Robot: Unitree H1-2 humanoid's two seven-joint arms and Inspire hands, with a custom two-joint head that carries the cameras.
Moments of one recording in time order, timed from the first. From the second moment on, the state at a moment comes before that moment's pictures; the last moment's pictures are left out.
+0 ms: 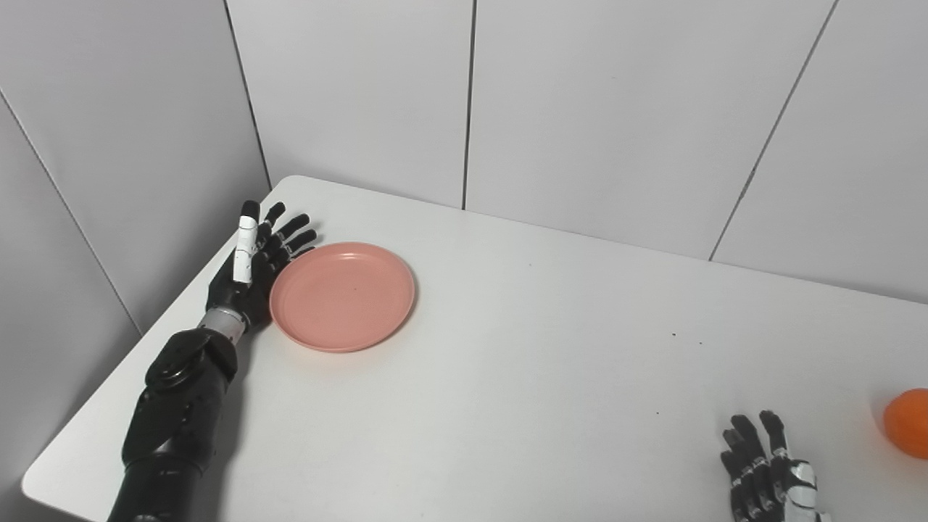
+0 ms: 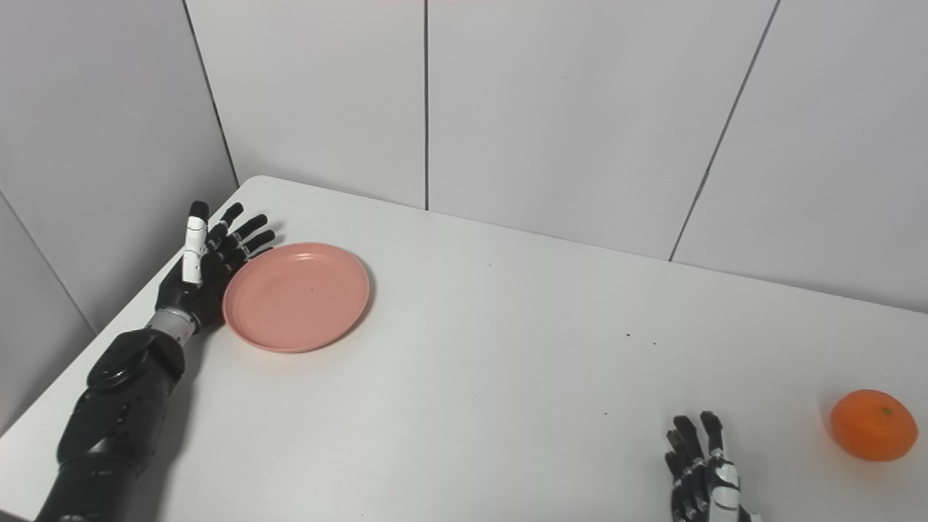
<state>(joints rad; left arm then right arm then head) -0.40 0.39 0.36 0.50 -0.47 0.06 -0.29 0.22 0.06 0.00 -0.28 0.20 0.07 0.10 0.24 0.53</state>
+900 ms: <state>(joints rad) -0.35 0.28 0.29 0.34 -0.48 0.15 -0.26 0.22 0.06 0.00 -0.30 0.19 0.11 0.10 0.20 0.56</state>
